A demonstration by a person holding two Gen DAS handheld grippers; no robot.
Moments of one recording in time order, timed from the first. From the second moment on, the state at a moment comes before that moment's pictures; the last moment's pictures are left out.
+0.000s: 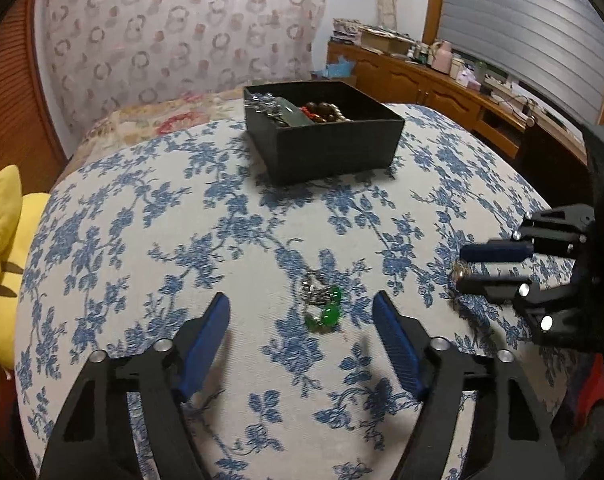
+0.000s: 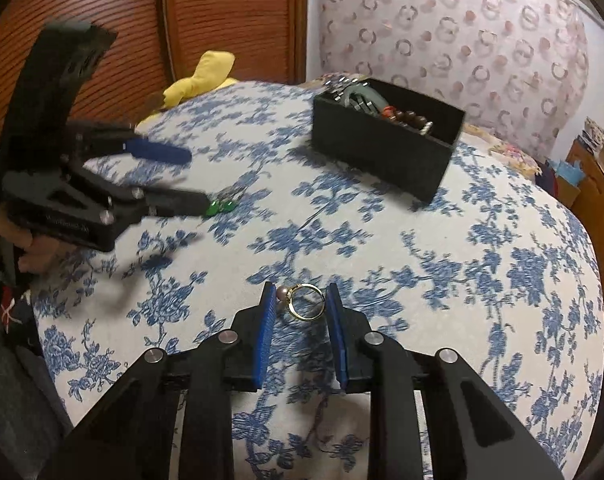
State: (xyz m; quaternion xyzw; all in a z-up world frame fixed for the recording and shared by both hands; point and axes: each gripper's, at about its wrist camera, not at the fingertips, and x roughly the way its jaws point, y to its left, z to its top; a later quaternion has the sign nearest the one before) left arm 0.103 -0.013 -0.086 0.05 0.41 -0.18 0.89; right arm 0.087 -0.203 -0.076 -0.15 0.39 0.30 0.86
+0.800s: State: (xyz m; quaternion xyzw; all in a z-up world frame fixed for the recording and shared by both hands) left arm 0.103 -0.025 -0.090 0.07 0.40 -0.19 0.89; right arm 0.087 -0.209 -0.068 -0.13 0.38 0.30 0.86
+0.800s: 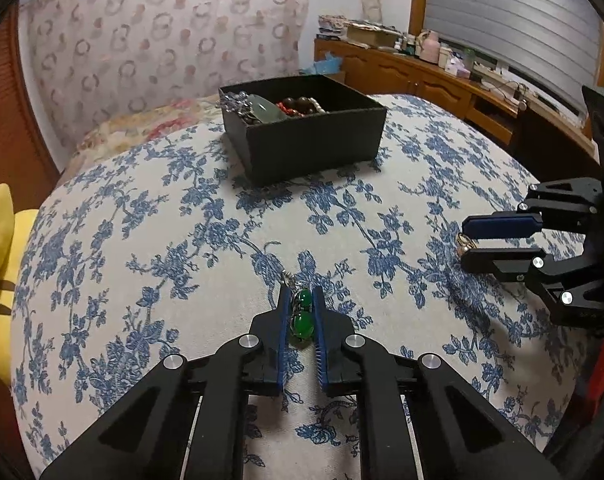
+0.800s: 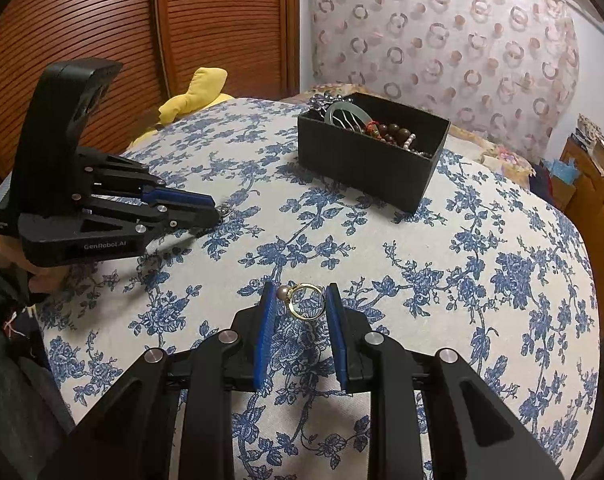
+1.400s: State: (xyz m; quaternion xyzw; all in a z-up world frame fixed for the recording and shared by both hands) left arm 0.140 -0.021 -0.011 0.04 0.33 -0.18 0.93; right arm 0.146 -0.211 -0.013 -0.11 0.32 0.28 0.90
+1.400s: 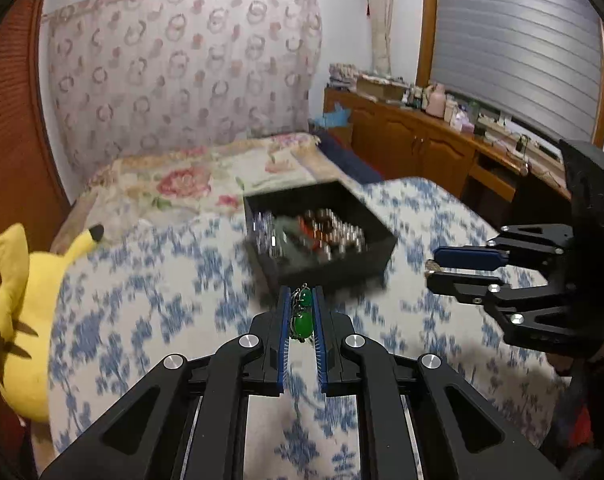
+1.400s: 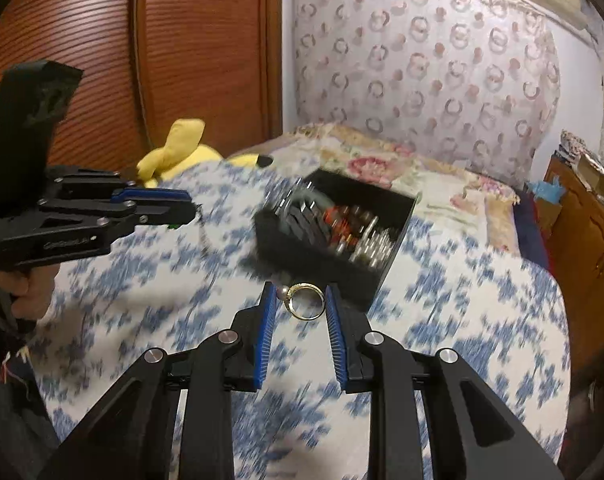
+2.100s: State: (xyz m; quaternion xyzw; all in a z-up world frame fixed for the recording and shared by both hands) left arm 0.205 -0.041 0.007 0.04 0.32 -0.17 0.93; right arm 0.232 -0.212 -0.028 -0.06 0.34 0.27 0.90
